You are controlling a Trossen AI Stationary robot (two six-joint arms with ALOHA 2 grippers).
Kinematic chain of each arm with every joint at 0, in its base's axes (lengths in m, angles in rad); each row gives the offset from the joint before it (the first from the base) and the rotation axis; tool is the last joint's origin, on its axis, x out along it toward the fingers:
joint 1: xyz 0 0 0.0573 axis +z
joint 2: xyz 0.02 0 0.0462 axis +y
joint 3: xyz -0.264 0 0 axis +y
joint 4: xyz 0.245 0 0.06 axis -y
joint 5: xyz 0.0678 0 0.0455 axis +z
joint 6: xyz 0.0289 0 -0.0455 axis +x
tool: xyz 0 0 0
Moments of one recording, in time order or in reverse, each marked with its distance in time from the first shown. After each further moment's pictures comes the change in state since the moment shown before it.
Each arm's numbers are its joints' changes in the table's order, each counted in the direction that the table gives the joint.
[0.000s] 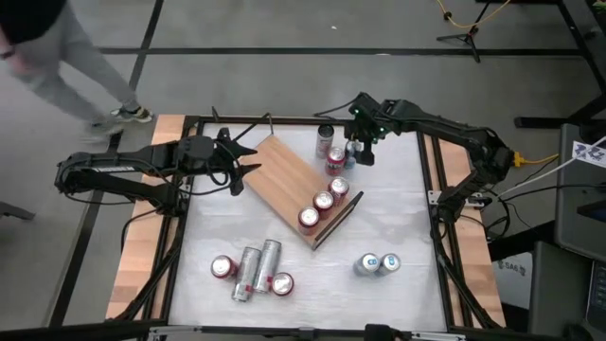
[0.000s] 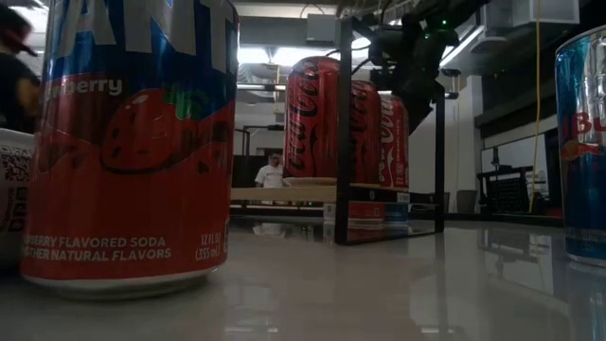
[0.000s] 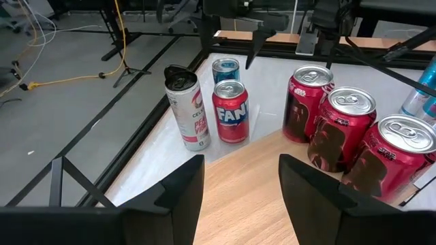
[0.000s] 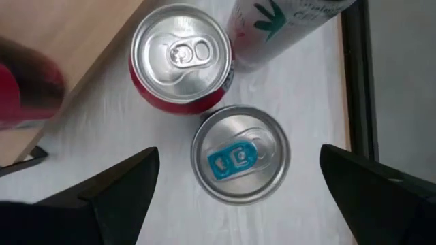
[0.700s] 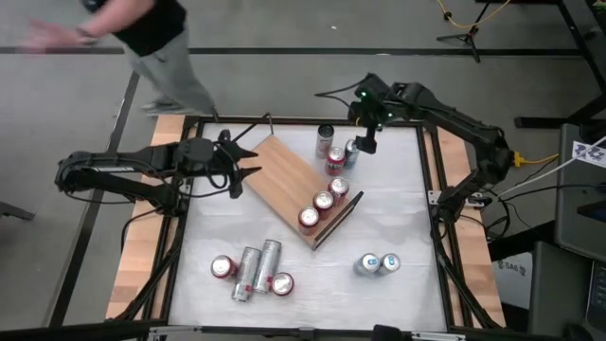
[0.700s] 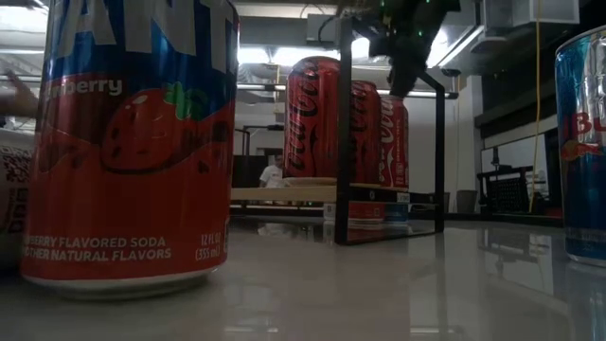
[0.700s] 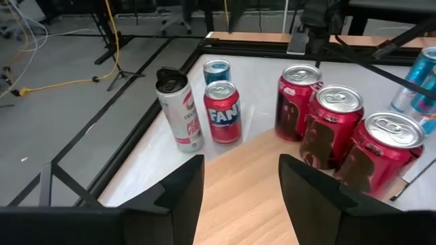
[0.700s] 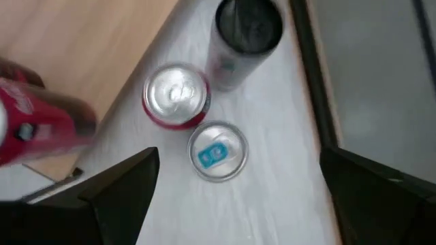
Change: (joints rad) left arm -0.025 0.000 0.000 0.000 0.000 0.009; right arm -0.001 0.000 -0.255 -0.205 0.002 0.106
